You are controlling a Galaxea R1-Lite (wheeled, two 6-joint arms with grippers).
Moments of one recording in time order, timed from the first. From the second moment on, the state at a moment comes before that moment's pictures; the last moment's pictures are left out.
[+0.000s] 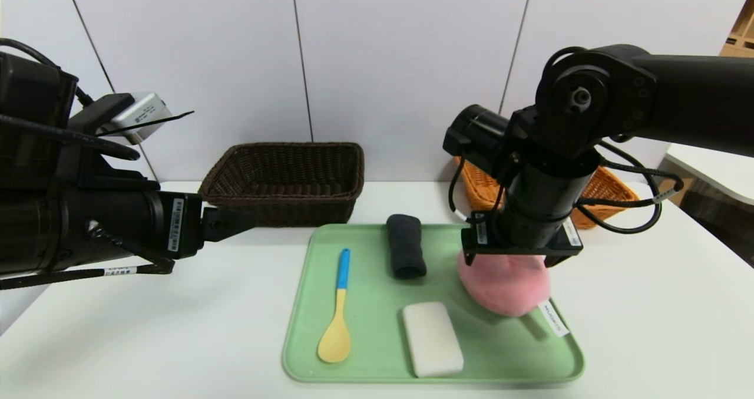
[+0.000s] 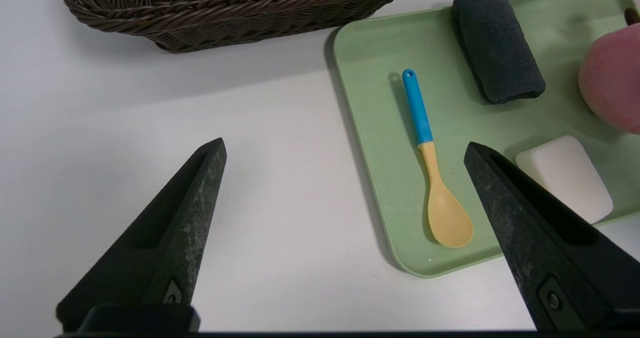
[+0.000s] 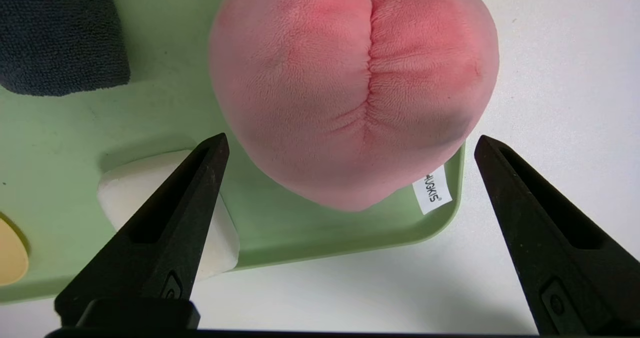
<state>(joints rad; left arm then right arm) -0.46 1.30 -1.04 0.26 0.10 -0.21 0.63 2.06 -1.95 1.26 -0.28 0.68</state>
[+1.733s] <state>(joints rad) -0.49 1.29 -1.05 0.26 0.10 -0.22 0.61 2.19 -1.95 1.21 -0.31 0.75</state>
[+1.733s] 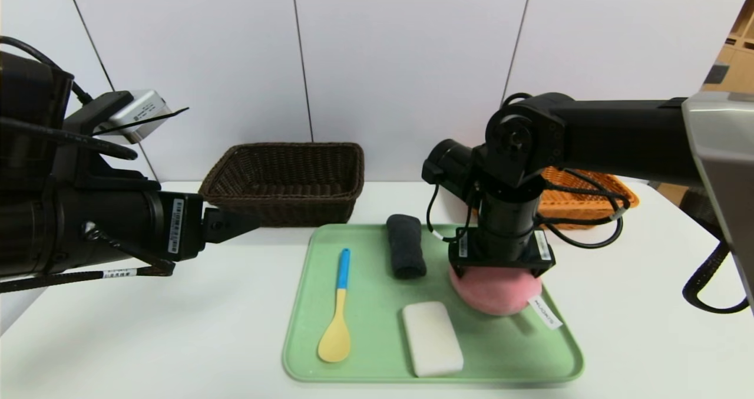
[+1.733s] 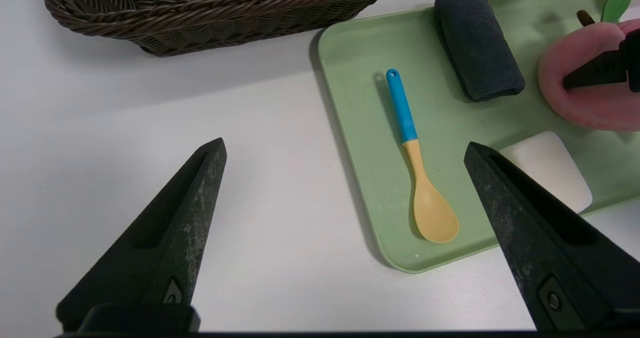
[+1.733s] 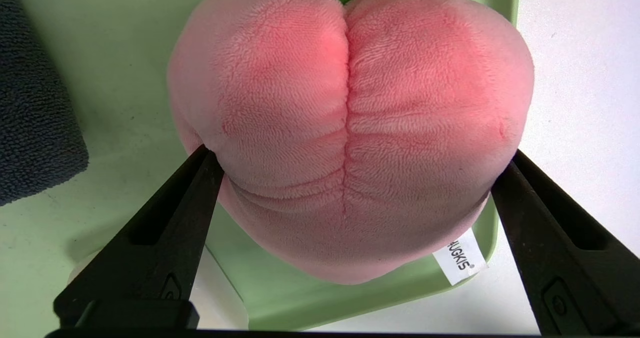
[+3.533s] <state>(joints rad) -0.49 1.30 -1.04 0.26 0.10 -0.22 0.69 2.03 -1.95 1.21 -0.21 0.79</state>
